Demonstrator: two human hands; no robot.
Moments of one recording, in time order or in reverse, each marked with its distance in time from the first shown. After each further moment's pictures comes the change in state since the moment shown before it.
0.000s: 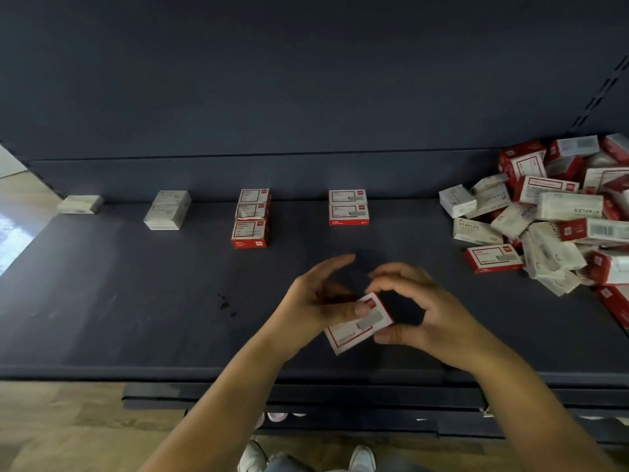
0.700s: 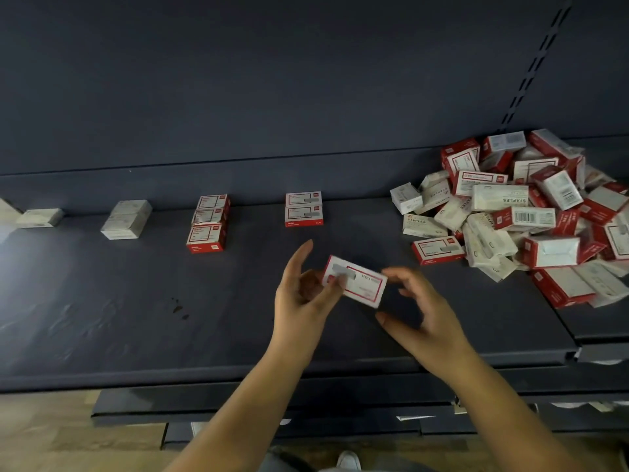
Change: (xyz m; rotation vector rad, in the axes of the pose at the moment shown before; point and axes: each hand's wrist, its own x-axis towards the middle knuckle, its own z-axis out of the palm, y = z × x) left_hand 0.013 -0.010 0.083 -0.231 0.411 0.147; right_hand -0.051 0.040 -0.016 0.098 0.370 0.012
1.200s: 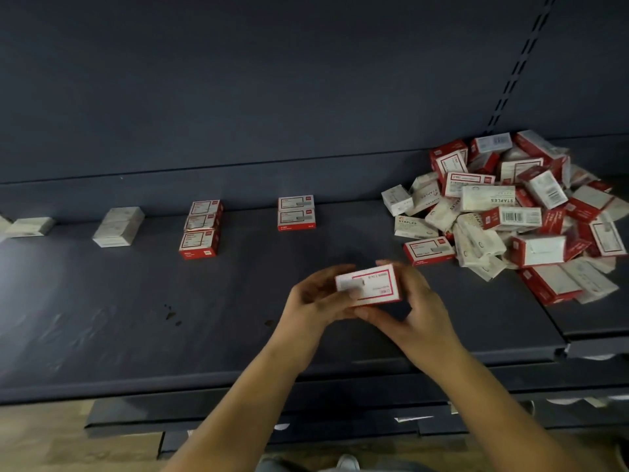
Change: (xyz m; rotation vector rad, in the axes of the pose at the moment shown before) left_hand 0.006 0.003 0.009 -0.126 -0.294 -0.206; right_hand 0.005 -0.004 0.002 -0.043 0.098 0.015
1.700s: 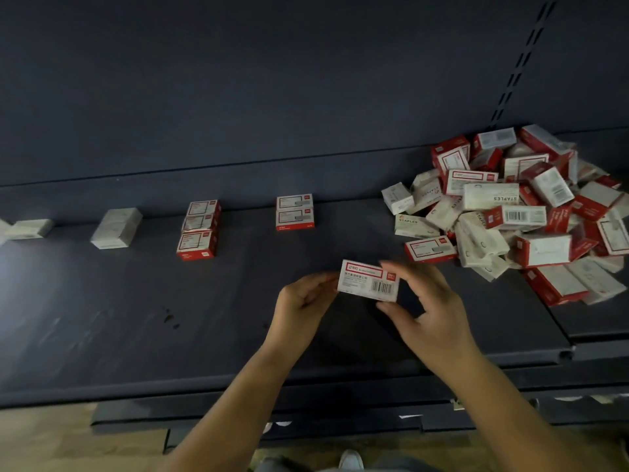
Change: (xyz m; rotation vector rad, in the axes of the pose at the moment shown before) left_hand 0.012 -0.014 -0.017 0.518 0.115 0.264; right_hand 0.007 0.014 -0.011 -0.248 0.155 -0.286
